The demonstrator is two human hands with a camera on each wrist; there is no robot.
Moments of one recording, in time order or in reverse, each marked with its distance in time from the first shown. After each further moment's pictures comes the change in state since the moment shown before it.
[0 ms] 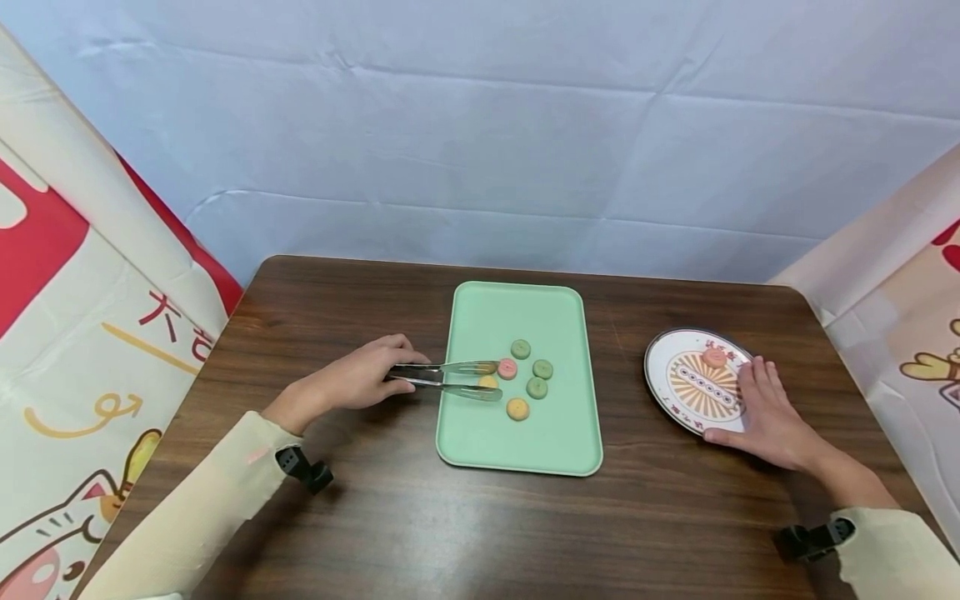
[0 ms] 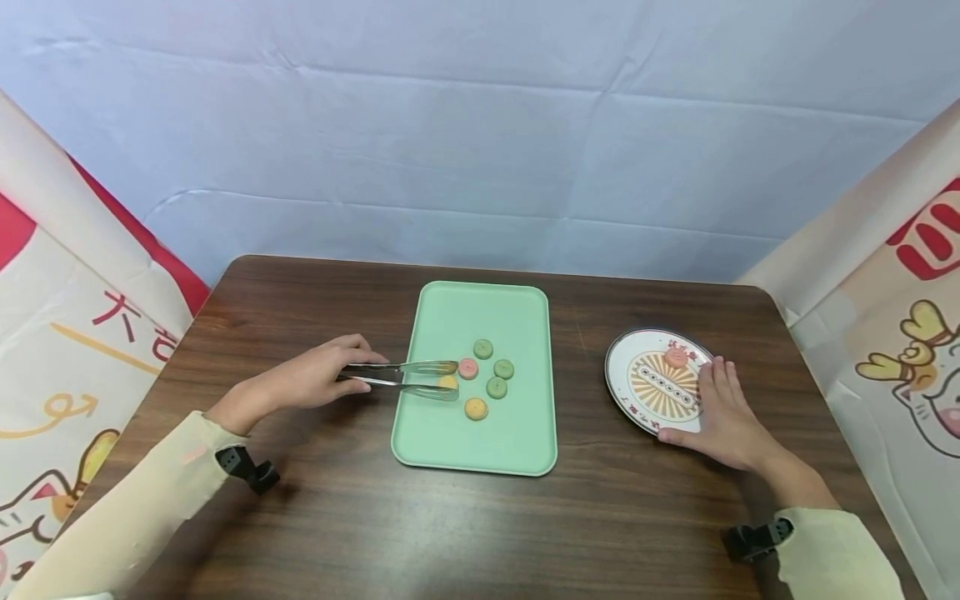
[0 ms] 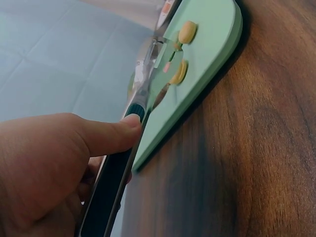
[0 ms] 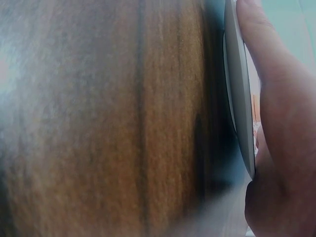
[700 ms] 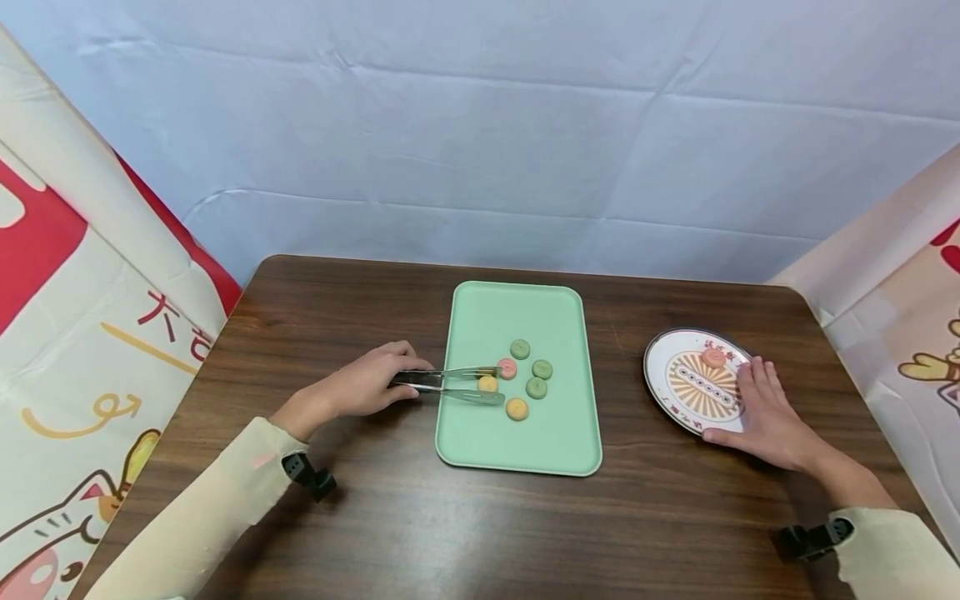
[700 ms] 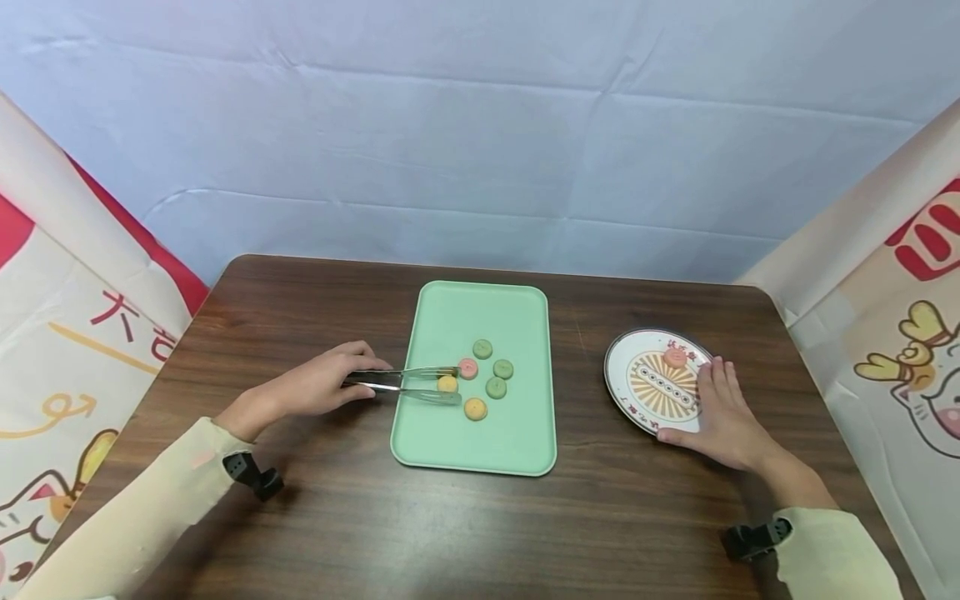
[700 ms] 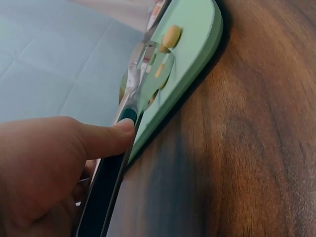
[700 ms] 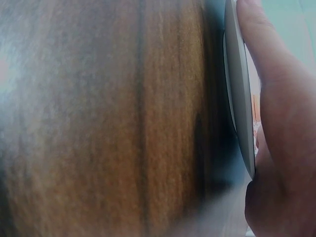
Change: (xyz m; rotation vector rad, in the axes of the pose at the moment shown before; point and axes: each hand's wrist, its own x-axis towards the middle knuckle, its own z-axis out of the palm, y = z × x) left_hand 0.002 -0.002 0.014 -0.012 0.010 -0.001; right_hand 0.000 -0.003 -0.002 0.009 -0.016 0.021
